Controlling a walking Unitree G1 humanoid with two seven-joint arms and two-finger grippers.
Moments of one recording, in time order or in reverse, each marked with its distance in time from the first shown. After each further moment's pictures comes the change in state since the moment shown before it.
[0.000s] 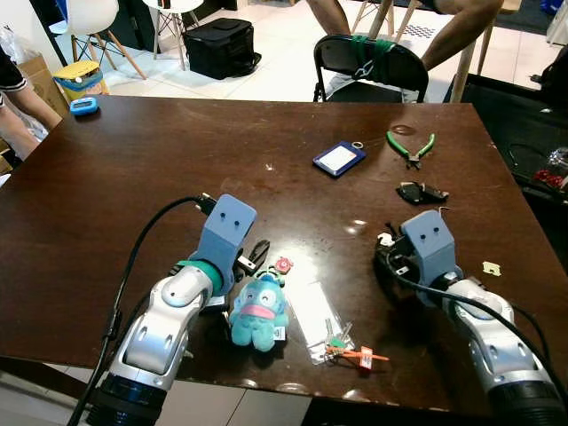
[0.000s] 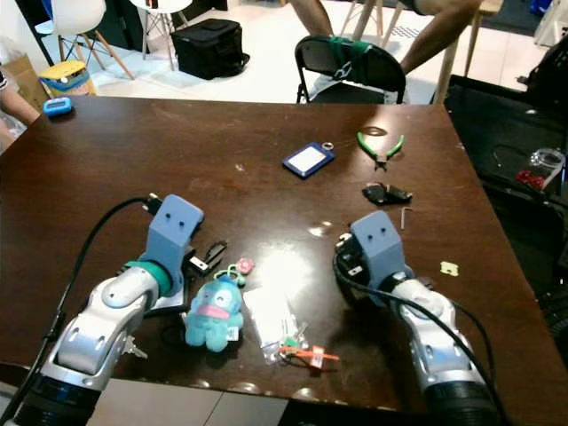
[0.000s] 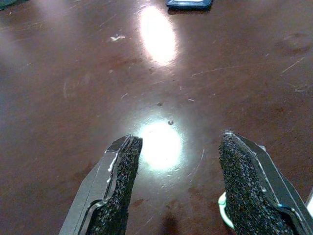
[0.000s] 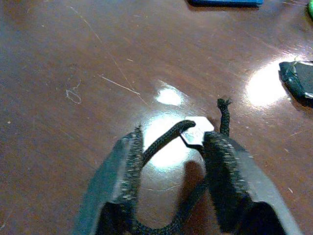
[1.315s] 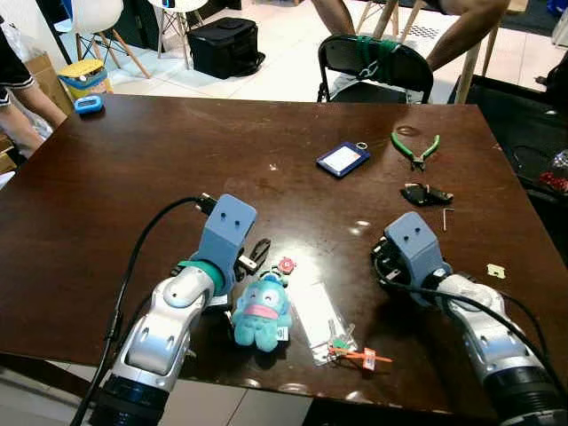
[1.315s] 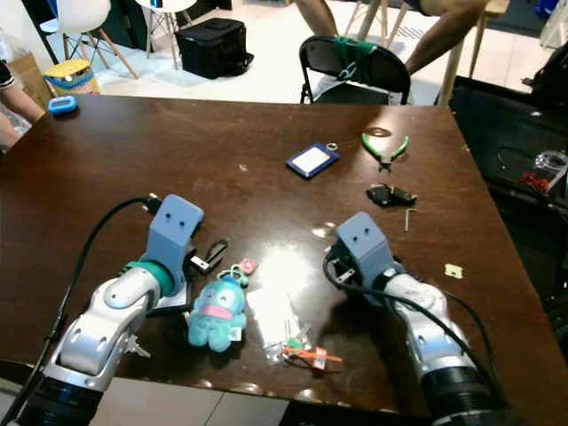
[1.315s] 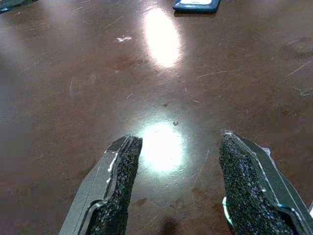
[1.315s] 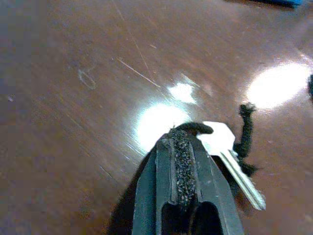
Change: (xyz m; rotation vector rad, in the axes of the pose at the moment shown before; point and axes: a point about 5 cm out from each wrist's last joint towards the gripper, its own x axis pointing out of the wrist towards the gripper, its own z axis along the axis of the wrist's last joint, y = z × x) left arm 0.001 -0.002 0.001 -0.010 -0.013 0.012; right arm 0.009 -0.002 -0.002 -0.170 0.088 0.057
